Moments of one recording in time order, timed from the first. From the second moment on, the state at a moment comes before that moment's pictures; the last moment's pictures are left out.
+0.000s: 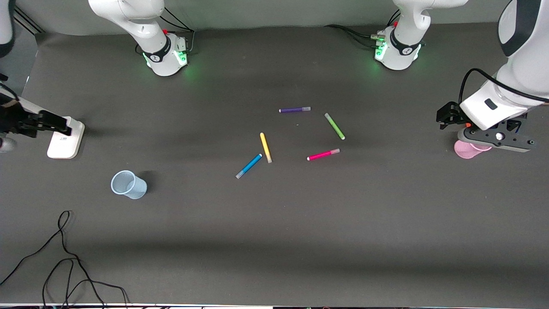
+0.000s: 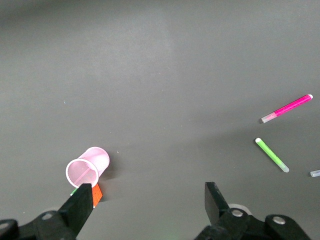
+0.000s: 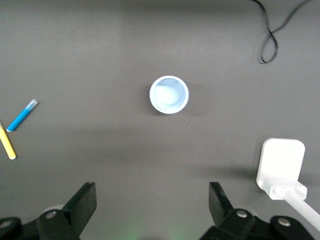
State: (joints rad) left arm -0.06 0.03 -0.10 -1.65 0.10 1.60 0.08; right arm -0.02 0.06 -0.03 -1.57 0.01 1.54 -0.08
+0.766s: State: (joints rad) left arm -0.06 0.03 -0.09 -1.65 0.06 1.54 0.02; right arm 0.35 0.18 -0.02 -1.57 0.06 1.69 0.44
